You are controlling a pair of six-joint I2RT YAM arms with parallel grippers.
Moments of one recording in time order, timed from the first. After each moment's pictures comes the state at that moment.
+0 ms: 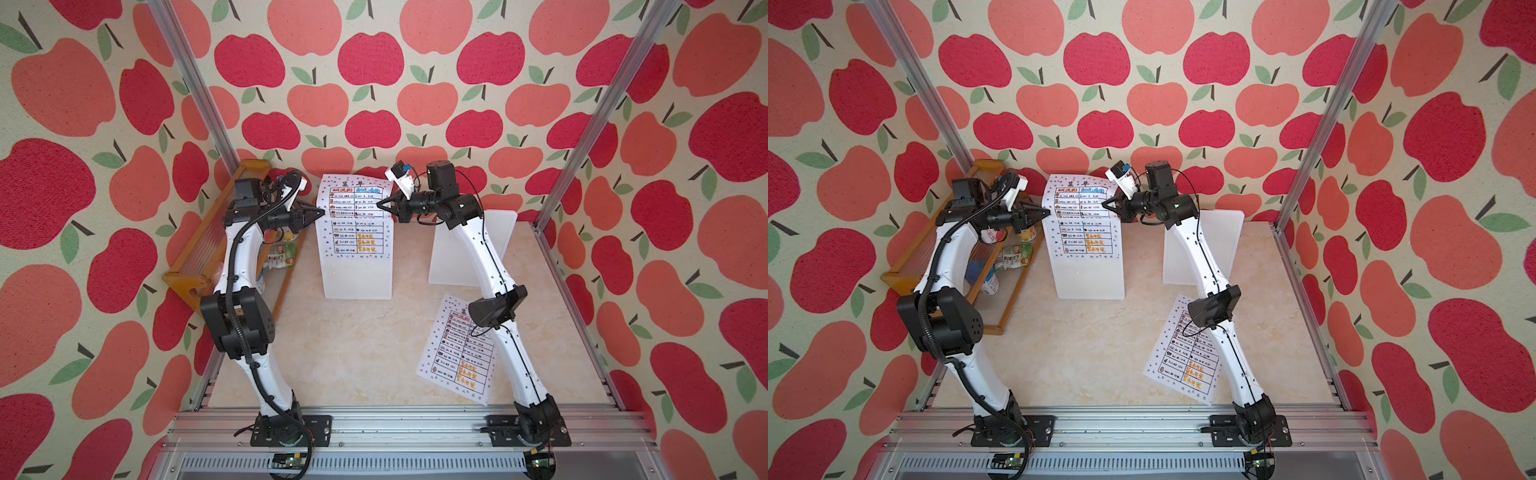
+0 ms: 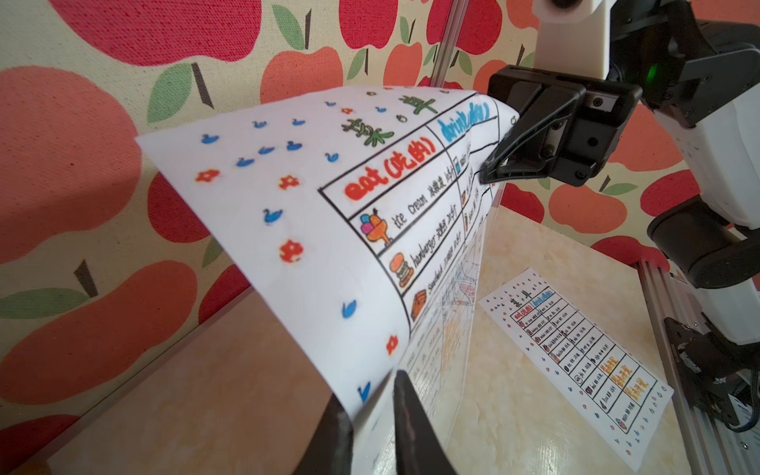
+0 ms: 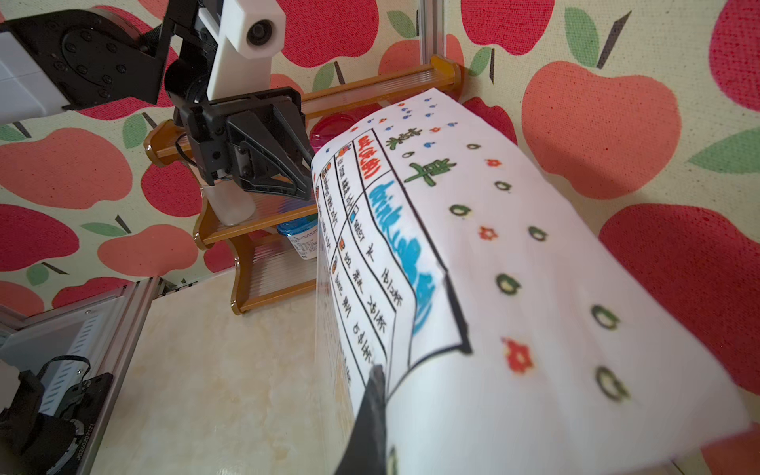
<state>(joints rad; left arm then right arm) 0.19 1.92 1.93 -0.72 1.17 0.52 0.57 2.59 3.11 -0.92 -0.77 -0.17</state>
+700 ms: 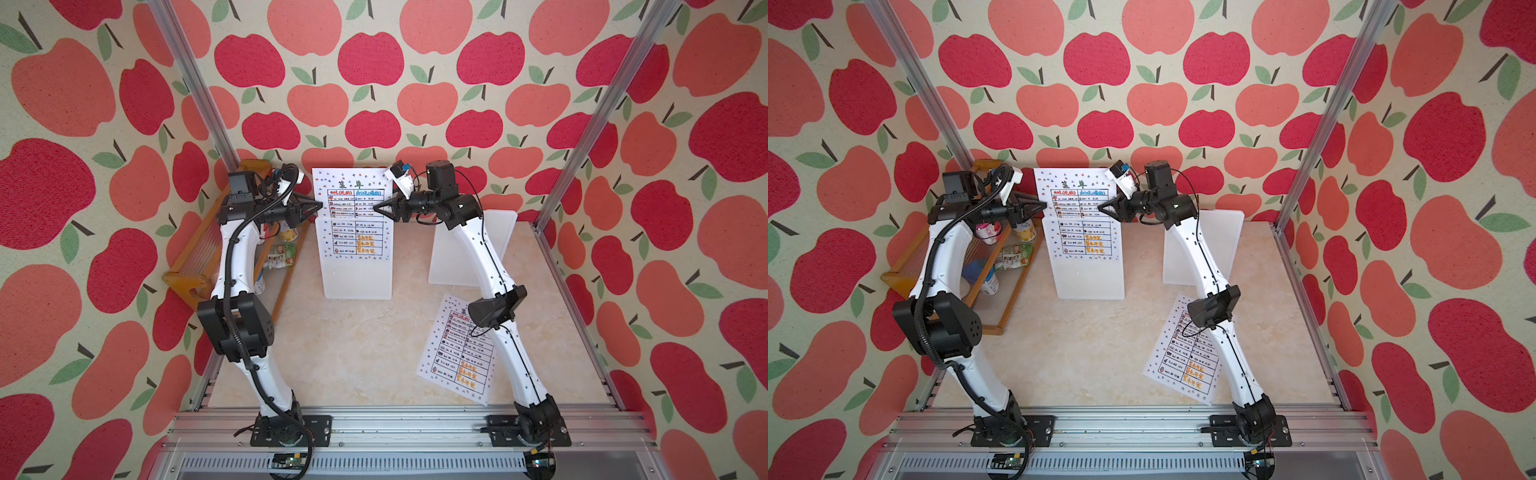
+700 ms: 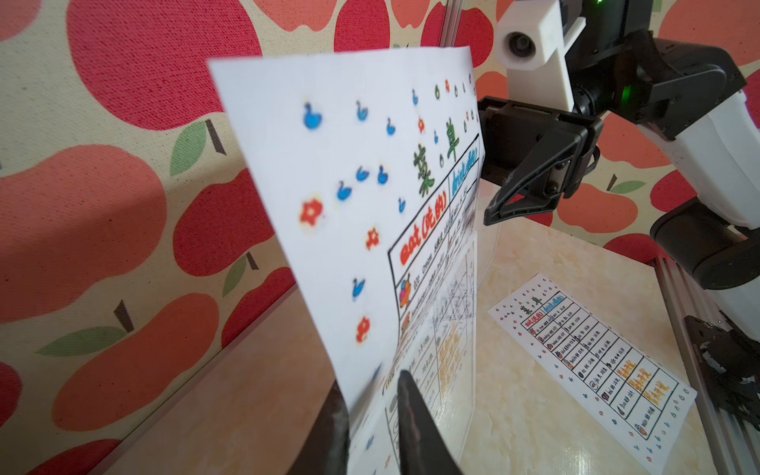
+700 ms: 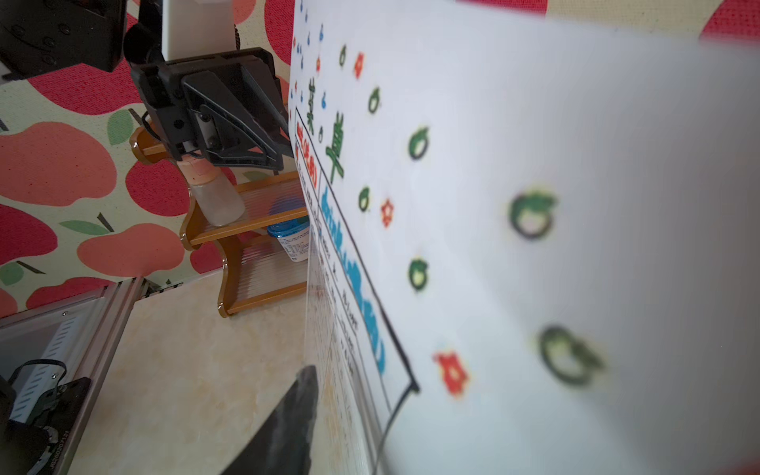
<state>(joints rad) 0.19 1.90 2.00 -0.73 1.17 0.53 0.57 2.59 3.11 -0.86 -0.75 -0.18</state>
